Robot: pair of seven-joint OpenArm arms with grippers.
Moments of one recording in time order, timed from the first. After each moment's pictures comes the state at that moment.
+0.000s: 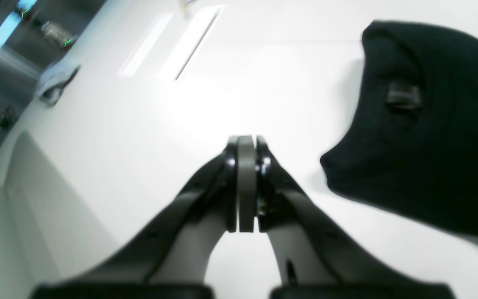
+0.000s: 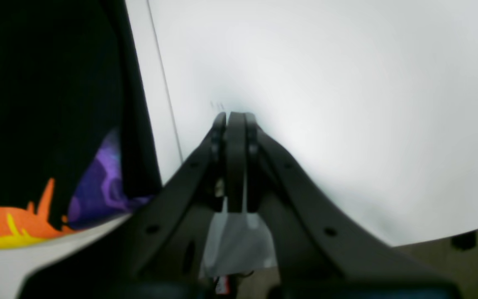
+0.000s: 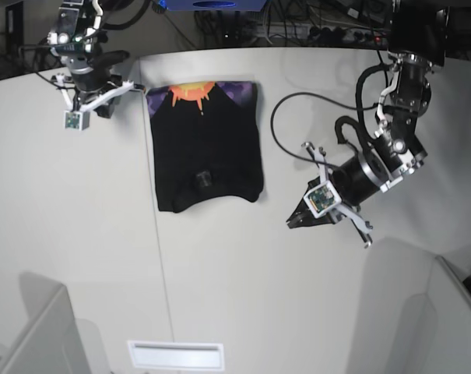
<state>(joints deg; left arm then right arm) 0.8 -25.5 6.2 107.2 1.8 -40.1 15.2 -32.3 -0.7 15.3 113.8 11.1 5.8 -40.4</state>
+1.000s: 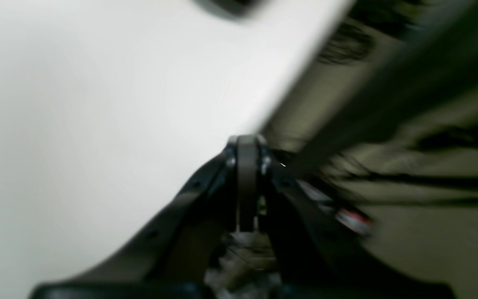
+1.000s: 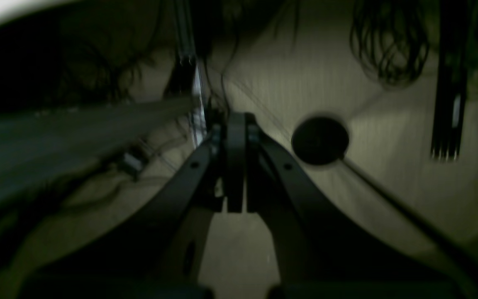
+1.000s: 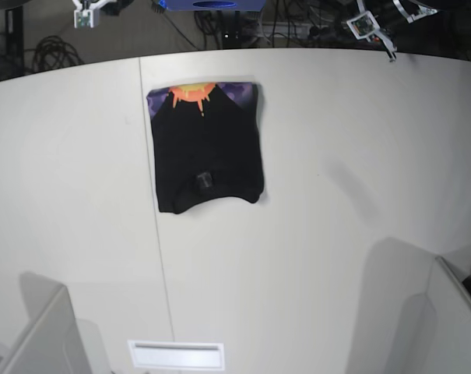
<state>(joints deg) 55.8 -31.1 -7.3 101.8 9.6 -39.4 -16.3 -64.5 -1.2 15.2 114.0 11.3 11.2 -26.0</state>
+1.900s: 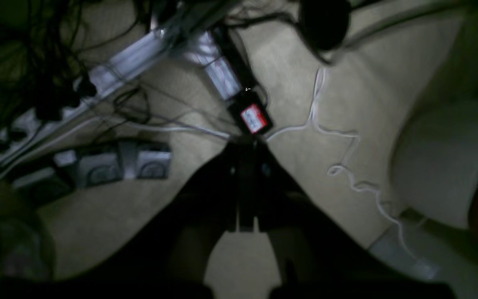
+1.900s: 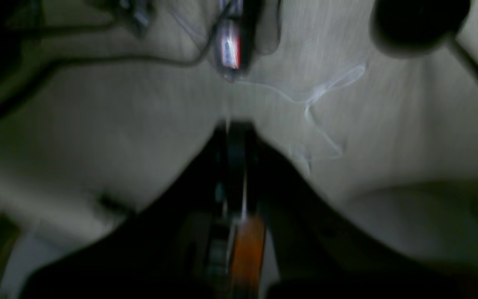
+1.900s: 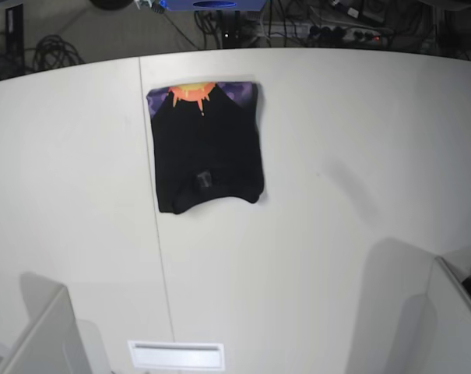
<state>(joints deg) 28.3 -19.7 14.3 34.4 6.3 -33.8 -16.9 -36.3 5.2 -0.8 58.3 10.9 11.3 -32.1</state>
